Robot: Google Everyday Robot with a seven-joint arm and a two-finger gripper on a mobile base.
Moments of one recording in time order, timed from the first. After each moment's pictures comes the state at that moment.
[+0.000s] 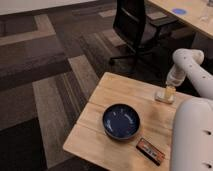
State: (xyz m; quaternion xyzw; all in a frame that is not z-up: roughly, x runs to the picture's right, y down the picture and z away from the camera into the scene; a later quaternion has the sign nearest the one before) arm 0.392 0.014 0.875 -0.30 0.03 0.18 0.94
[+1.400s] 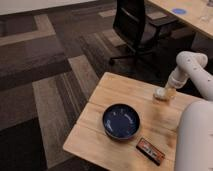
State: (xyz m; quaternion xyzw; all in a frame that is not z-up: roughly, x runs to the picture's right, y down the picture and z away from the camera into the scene) arm 0.391 0.003 0.851 -0.30 0.01 0.17 0.94
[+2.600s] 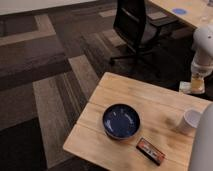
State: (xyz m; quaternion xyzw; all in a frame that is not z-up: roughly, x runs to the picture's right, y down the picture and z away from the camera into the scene) arm 0.444 -0.021 0.696 -0.32 0.15 0.18 0.92
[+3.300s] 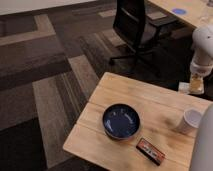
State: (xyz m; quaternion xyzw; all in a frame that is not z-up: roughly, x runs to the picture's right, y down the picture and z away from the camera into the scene) arm 0.426 -0.021 0.687 -0.31 0.14 0.16 0.93
